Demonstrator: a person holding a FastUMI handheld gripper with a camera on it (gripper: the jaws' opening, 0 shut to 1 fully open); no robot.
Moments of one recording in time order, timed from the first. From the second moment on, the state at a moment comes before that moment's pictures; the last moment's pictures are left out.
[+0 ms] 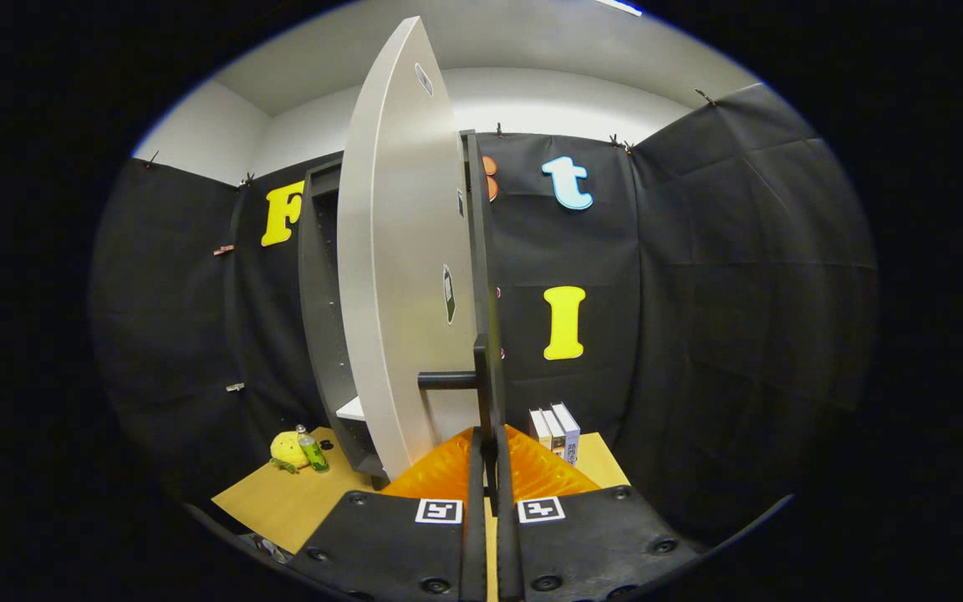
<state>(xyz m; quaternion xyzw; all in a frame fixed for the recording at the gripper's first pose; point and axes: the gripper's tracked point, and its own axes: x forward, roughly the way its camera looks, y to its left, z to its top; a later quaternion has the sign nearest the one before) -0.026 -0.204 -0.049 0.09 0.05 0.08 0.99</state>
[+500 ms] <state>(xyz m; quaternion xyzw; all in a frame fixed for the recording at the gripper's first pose) -0.070 -0.206 -0.052 0.08 0.05 0.04 1.00</state>
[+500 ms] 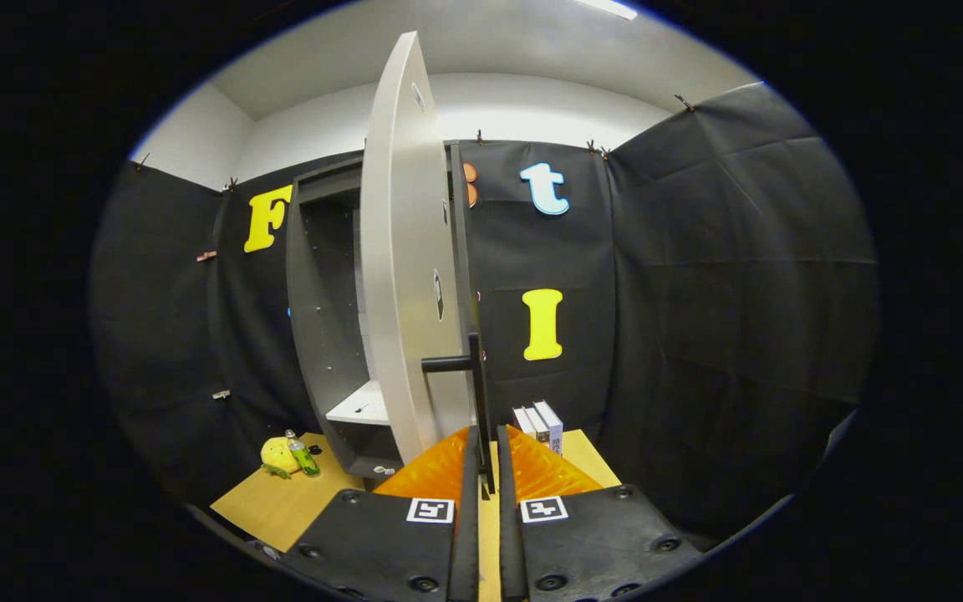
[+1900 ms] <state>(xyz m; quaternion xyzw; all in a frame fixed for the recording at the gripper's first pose) -0.098 0.016 -0.398 0.08 0.37 0.10 0.92</state>
